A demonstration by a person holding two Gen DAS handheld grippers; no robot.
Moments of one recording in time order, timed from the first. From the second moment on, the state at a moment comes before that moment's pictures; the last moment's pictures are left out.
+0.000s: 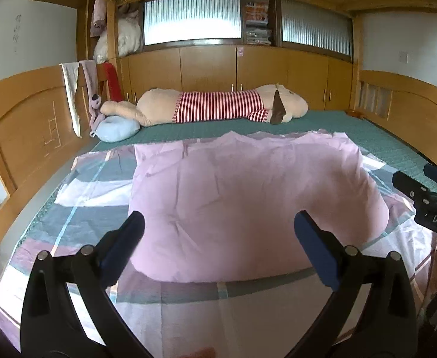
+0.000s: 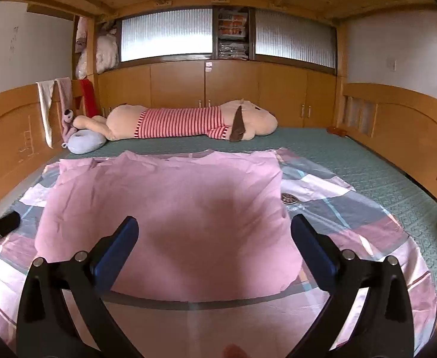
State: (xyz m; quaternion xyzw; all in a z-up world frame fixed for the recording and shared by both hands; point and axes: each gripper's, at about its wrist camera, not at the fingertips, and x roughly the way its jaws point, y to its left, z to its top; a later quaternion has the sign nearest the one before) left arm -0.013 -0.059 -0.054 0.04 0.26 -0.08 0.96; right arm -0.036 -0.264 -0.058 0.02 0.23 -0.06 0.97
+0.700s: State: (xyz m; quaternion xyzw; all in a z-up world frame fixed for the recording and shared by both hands) left arm -0.024 -0.066 -0.044 0.02 0.25 -0.07 0.97; right arm -0.047 -0.237 -0.059 -0.03 0.22 -0.06 0.97
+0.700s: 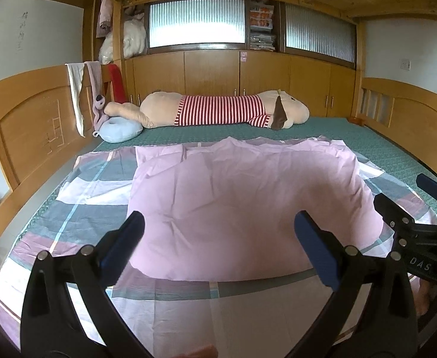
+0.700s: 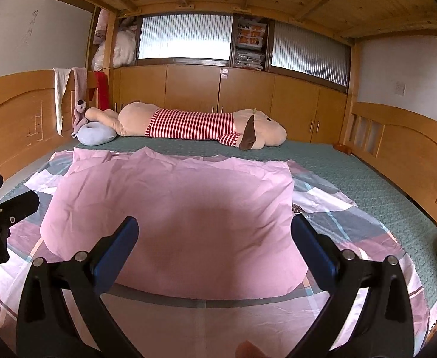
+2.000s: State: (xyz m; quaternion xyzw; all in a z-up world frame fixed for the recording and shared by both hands) left arm -0.021 -0.066 -0.051 0.02 0.26 -0.08 0.96; right arm -0.044 -0.230 -0.069 -0.03 0.23 -0.05 0.97
